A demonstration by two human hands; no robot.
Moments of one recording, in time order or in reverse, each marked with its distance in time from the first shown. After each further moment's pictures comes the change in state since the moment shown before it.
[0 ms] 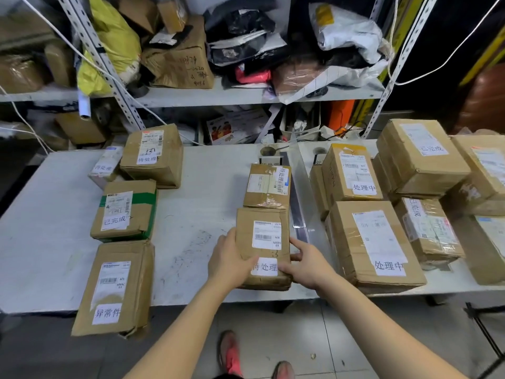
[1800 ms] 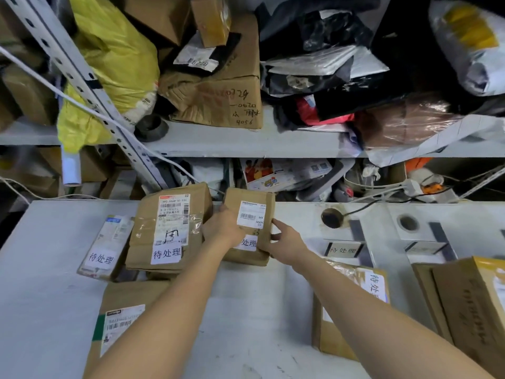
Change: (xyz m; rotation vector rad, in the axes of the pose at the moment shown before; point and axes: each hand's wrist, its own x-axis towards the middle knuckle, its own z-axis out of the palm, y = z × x) left_hand 0.430 -0.030 -0.151 0.482 -0.031 -0.129; right_hand 0.383 -0.219 0.080 -0.131 -0.019 -0.040
